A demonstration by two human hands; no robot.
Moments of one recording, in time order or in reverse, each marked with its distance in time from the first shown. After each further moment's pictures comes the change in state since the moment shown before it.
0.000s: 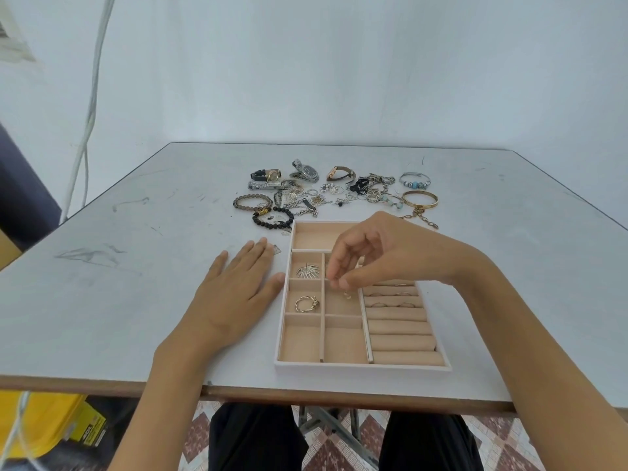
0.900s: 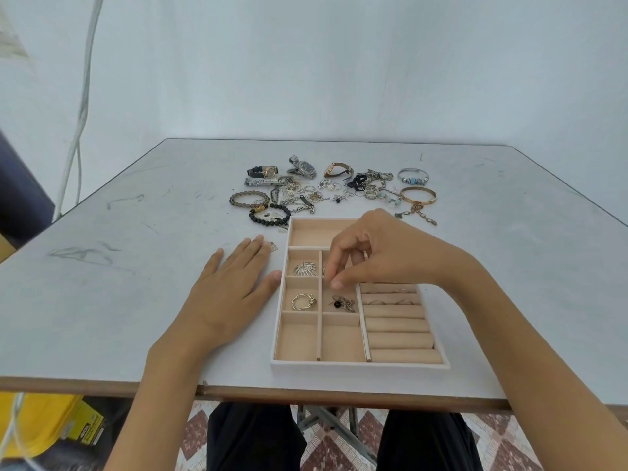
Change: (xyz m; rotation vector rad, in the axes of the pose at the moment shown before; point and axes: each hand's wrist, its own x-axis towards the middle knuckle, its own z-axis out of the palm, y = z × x) left_hand -0.003 0.002 -0.003 -0.030 0.018 0.001; right_hand 0.010 0.010 0.006 -0.174 0.085 -0.025
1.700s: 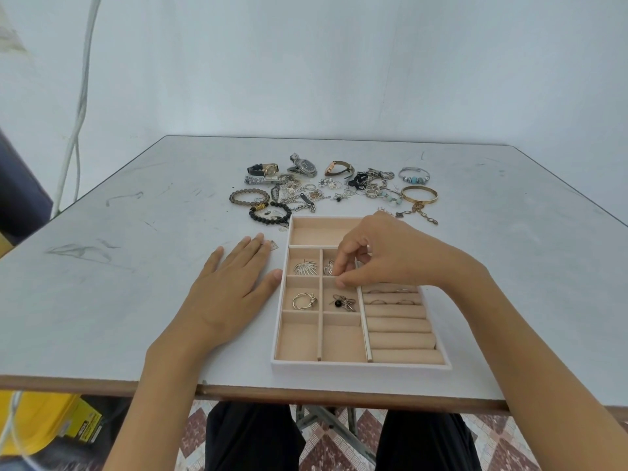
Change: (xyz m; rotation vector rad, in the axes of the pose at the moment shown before) left_hand 0.001 -0.001 0.001 -0.006 -0.012 -0.002; right_hand 0.001 0.001 0.002 -0.228 0.061 0.054
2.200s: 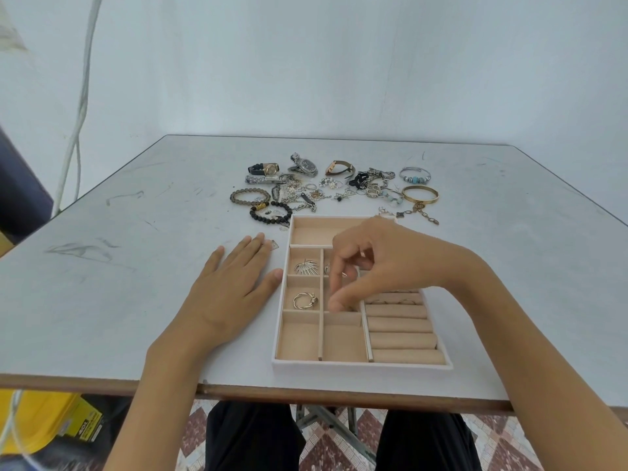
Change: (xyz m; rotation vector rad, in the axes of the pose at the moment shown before) left_hand 0.000 0.000 0.000 0.011 -0.013 0.001; right_hand -0.007 -0.010 -0.005 0.195 -0.151 -0.110
